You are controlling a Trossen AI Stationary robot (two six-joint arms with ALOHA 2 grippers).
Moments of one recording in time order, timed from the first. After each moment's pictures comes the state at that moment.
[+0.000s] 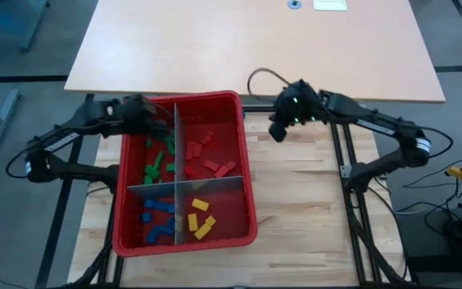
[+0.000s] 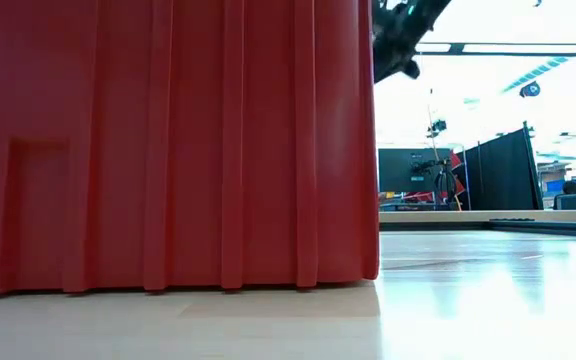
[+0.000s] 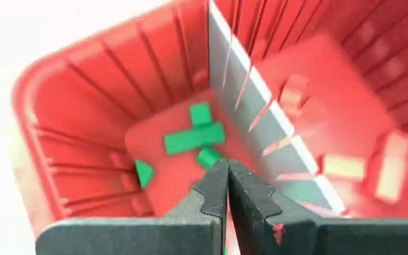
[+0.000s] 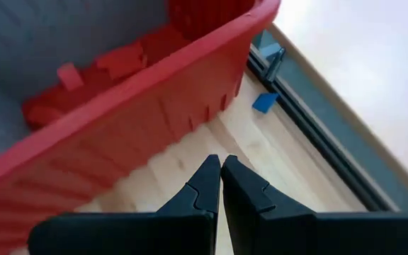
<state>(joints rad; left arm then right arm) 0.42 1.05 1.29 -1.36 -0.39 -0.69 -0.41 1.33 1.36 -0.80 0.05 0.09</state>
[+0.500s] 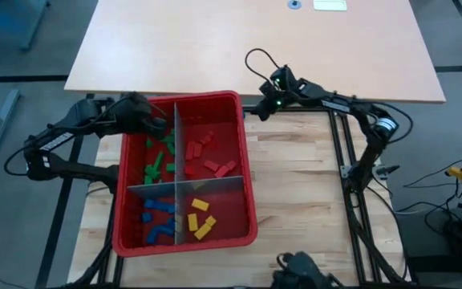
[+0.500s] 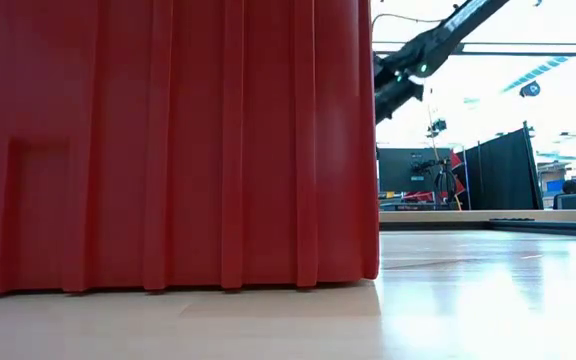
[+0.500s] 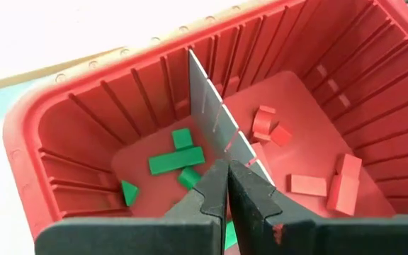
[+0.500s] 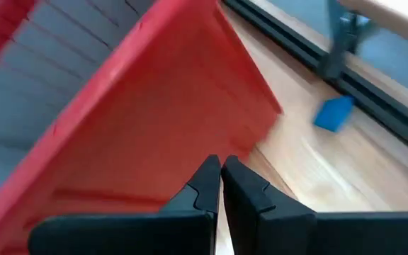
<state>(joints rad) 0.36 1.05 1.42 -1.38 -0.43 -0.73 -0.77 1.71 1.30 -0.37 -0.58 0.20</state>
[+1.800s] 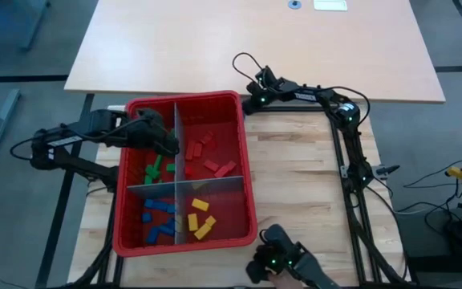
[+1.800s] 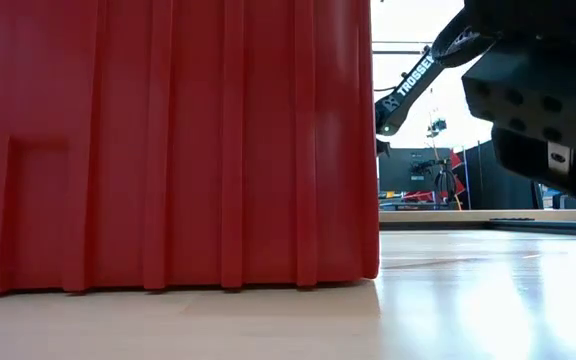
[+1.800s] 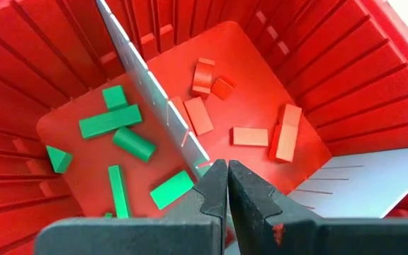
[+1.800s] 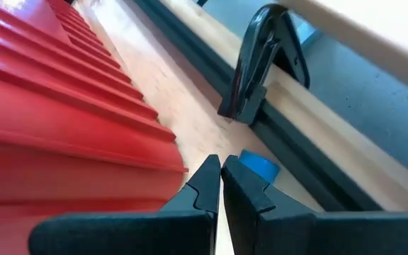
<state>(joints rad) 0.09 1.12 1.41 -1.38 -0.37 -0.96 -0.84 2.20 1.59 -0.24 -0.61 0.18</state>
